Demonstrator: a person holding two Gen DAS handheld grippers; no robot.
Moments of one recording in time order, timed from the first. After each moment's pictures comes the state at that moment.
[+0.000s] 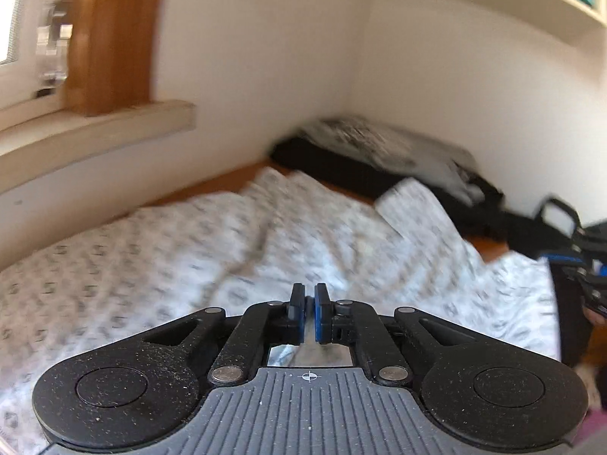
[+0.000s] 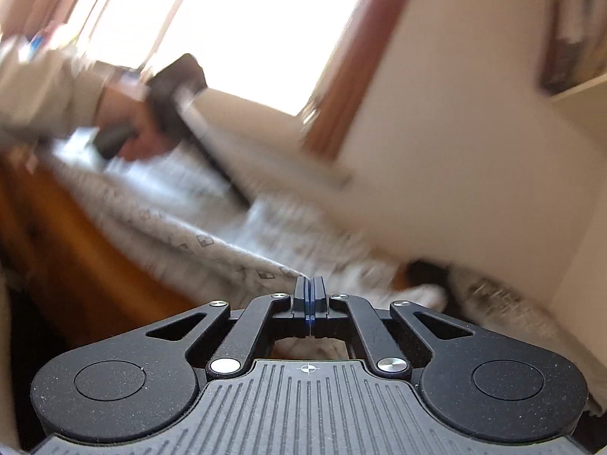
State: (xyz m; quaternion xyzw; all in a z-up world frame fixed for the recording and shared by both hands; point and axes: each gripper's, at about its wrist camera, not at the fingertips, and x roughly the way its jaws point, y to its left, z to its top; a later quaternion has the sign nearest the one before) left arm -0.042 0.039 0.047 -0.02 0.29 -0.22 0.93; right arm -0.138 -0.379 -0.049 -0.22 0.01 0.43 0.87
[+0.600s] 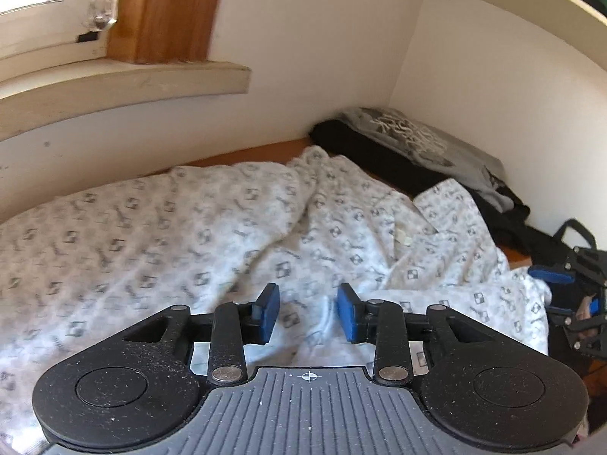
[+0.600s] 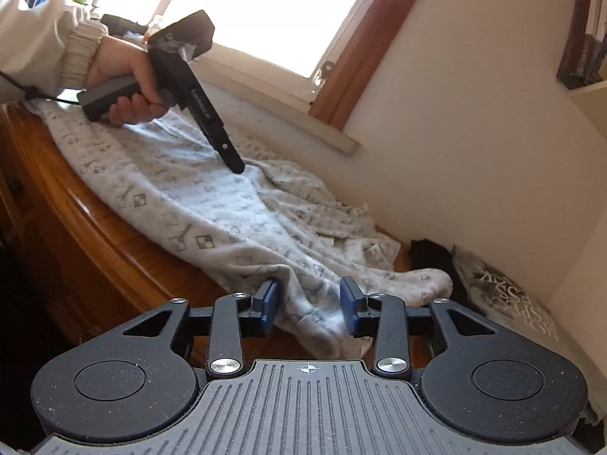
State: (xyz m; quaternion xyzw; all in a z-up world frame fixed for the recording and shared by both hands) left arm -0.034 0.062 0.031 -0.06 0.33 -0.18 0.92; right arm -0.122 -0.355 -0.075 -0.28 0.03 0.43 0.86
